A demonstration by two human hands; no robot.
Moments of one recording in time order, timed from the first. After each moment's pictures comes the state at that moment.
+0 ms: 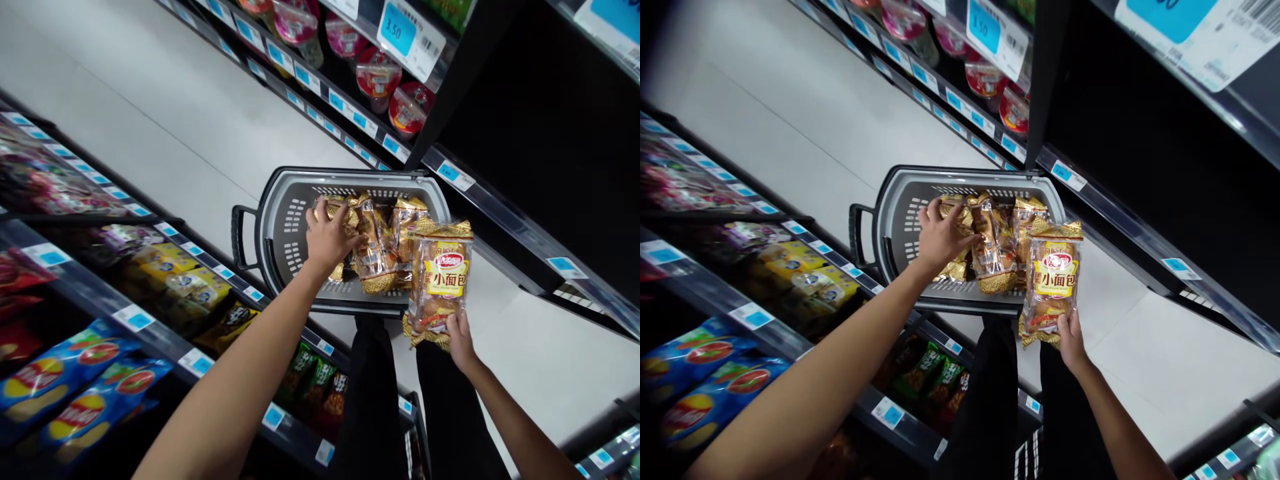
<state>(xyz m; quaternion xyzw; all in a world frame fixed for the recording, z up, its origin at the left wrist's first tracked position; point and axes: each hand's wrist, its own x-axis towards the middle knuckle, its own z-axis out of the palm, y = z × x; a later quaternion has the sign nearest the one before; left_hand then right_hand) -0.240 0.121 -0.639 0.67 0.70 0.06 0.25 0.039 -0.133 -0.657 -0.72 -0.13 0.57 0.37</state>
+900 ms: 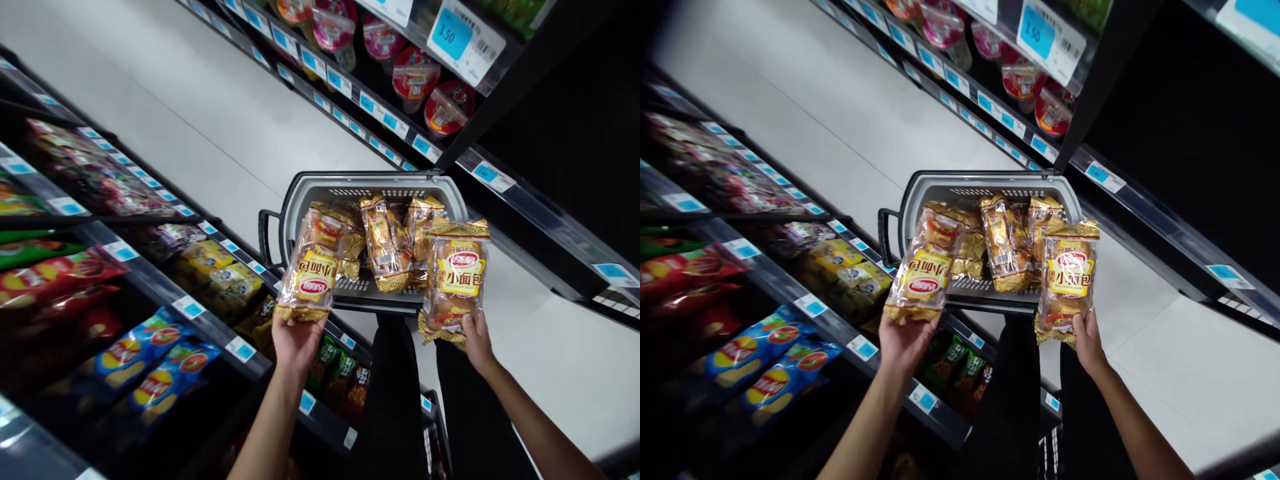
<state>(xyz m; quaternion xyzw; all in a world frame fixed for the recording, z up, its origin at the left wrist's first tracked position) -0.332 -0.022 -0.553 -0.16 0.71 0.51 0.47 0.014 -0.119 -0.656 -0.74 -0.18 0.54 0.36</state>
